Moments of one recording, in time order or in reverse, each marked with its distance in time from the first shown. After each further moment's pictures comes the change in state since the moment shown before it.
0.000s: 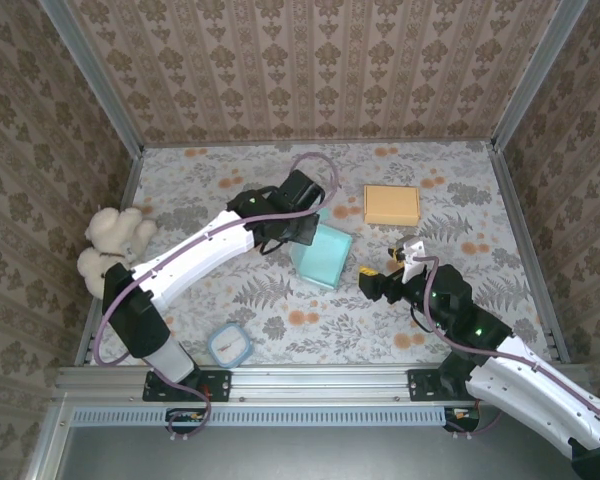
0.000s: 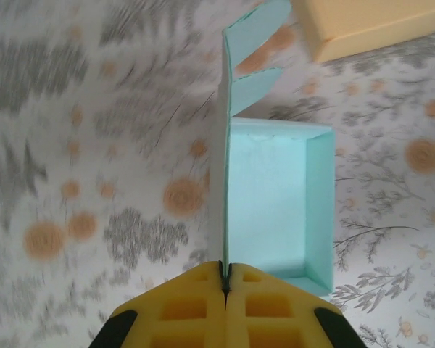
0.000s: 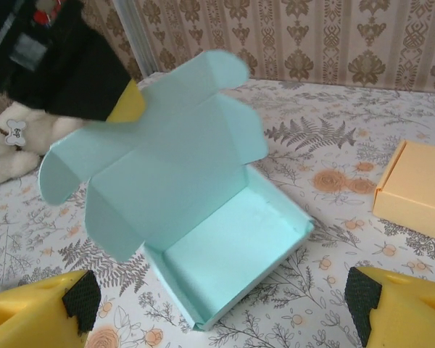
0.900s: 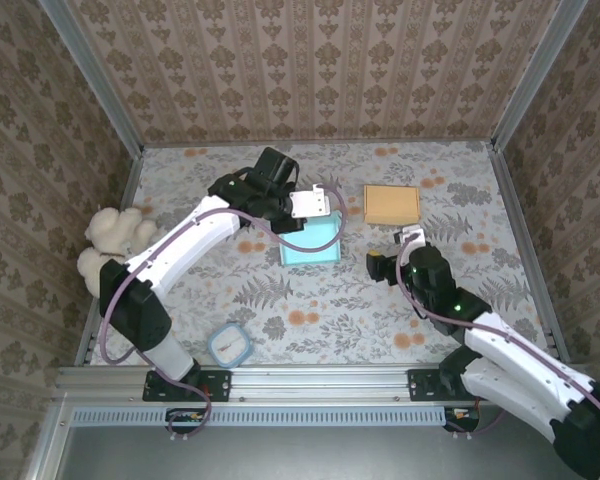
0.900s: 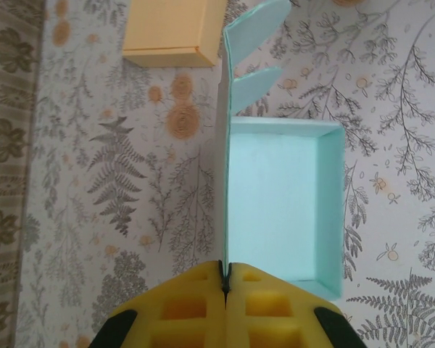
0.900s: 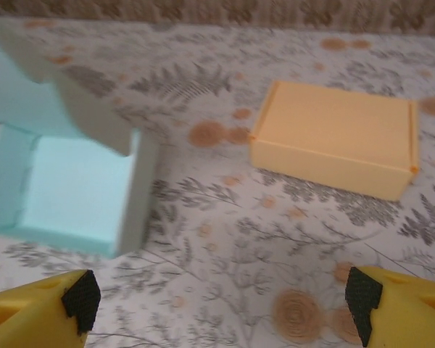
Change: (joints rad) left arm 0.185 0.029 0.006 0.055 0.362 1.223; right arm -0.158 0.305 0.025 0.047 0.154 -0.024
